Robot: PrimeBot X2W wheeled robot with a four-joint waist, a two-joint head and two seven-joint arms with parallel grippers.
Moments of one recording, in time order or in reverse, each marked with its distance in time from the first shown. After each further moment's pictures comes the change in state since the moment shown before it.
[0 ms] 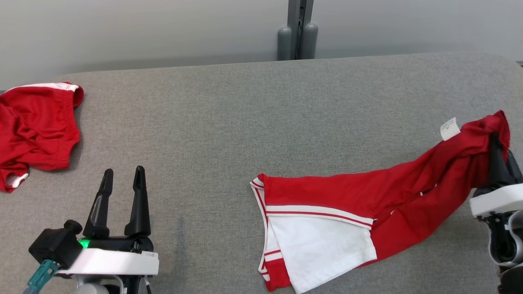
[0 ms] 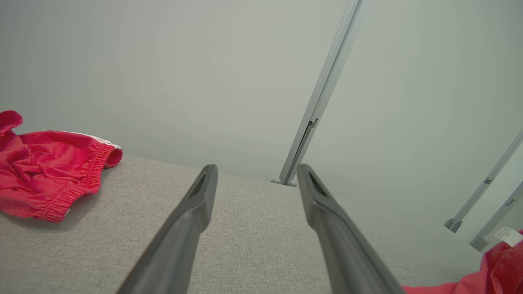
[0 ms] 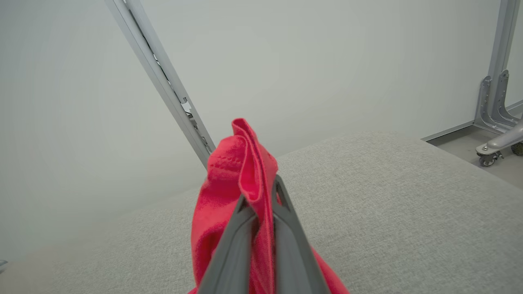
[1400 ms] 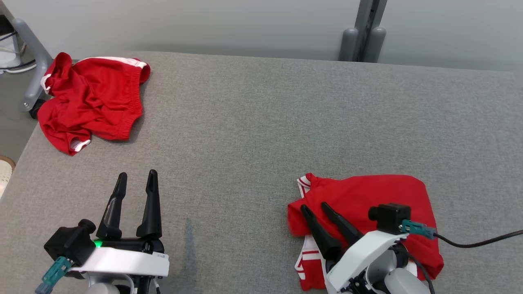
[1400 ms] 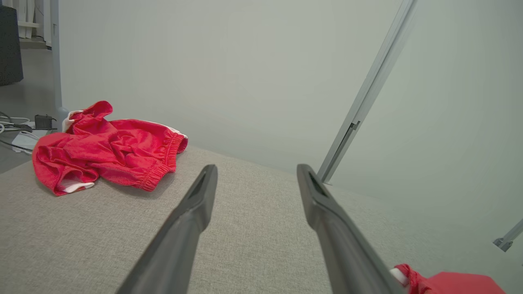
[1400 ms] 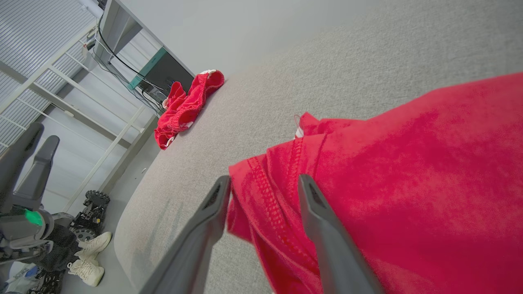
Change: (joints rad) left arm -0.010 0.000 -0.049 0.042 -0.027 0.012 0.000; right arm 0.123 0.241 0.475 -0.153 0.082 0.000 0.194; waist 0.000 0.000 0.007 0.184
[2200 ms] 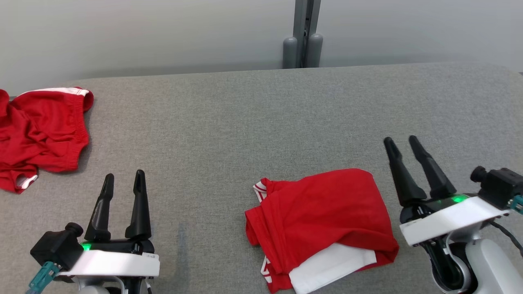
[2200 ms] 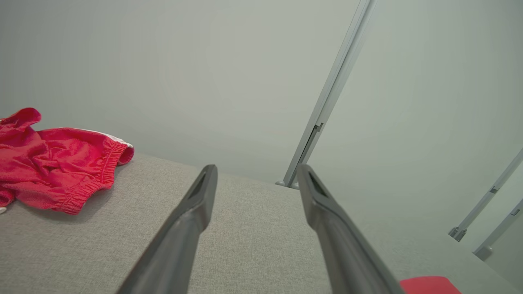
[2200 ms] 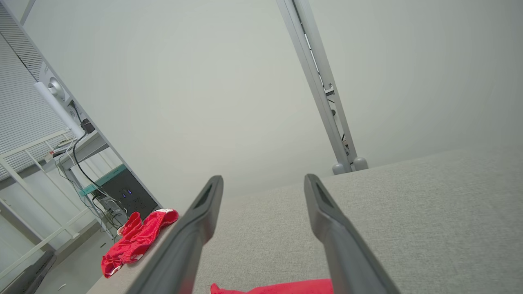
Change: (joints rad) left arm 0.018 0.000 0.035 -0.021 0.003 0.007 0.000; right arm 0.027 -0.110 -0.253 -0.323 -0.051 0.000 -0.044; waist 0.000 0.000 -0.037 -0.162
